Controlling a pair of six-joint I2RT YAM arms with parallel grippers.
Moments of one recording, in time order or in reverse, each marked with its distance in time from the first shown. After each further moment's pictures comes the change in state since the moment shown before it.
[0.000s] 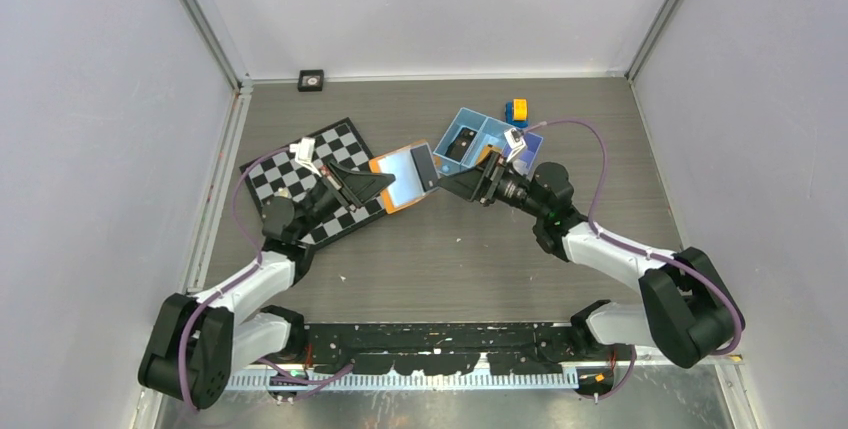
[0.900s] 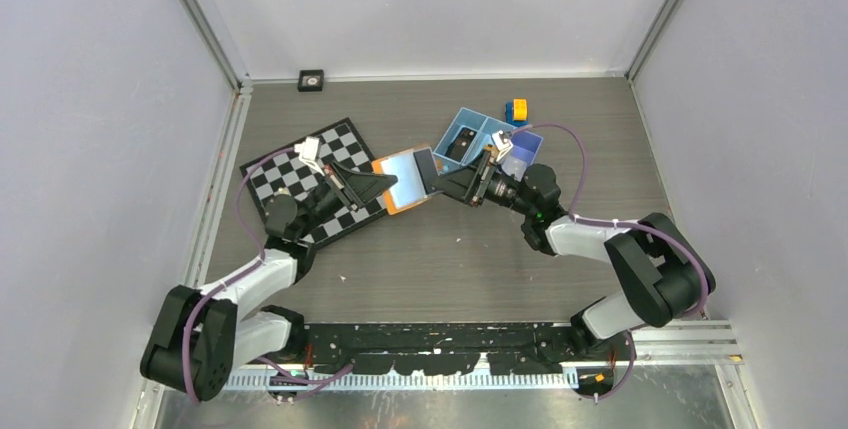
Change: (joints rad) left arm -0.005 0.018 -0.002 0.005 0.005 -0.029; right arm 0.018 0.208 0.000 0.278 -0.064 0.177
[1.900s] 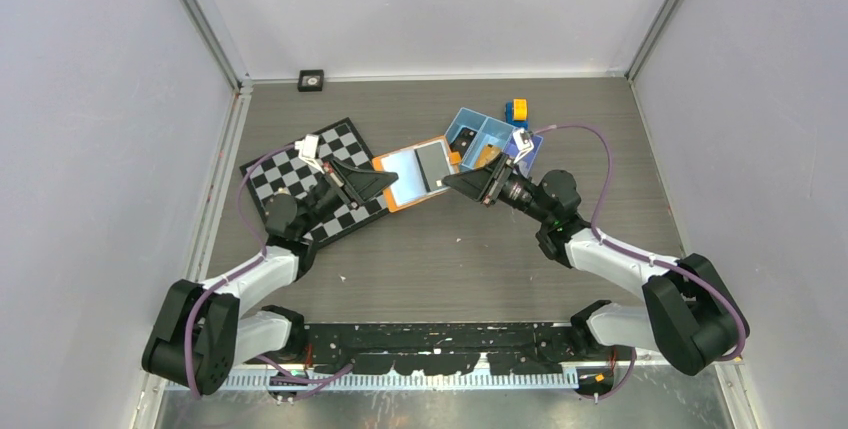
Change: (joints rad) left arm -0.006 0.045 0.014 0.064 0.009 -0.021; right arm -0.010 -0.243 -0.047 -0.143 0.091 -0.086
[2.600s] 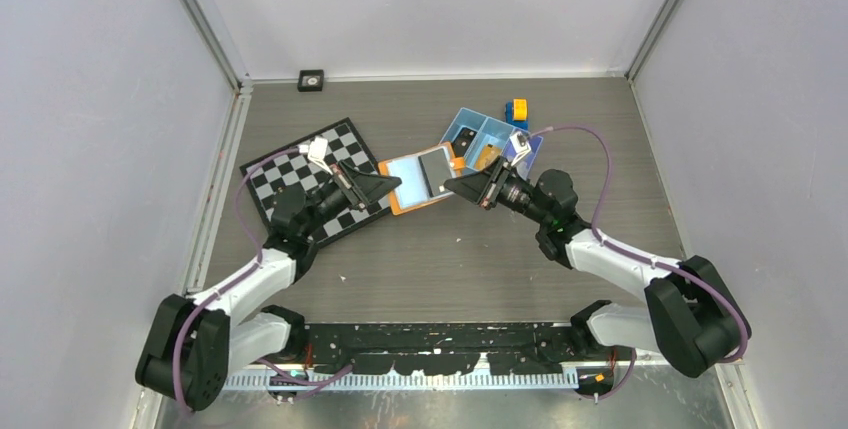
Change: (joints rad) left arm -0.031 -0.057 0.020 -0.271 -0.062 0.123; right arm 0.000 -0.004 0.002 -0.066 0.005 -0.030
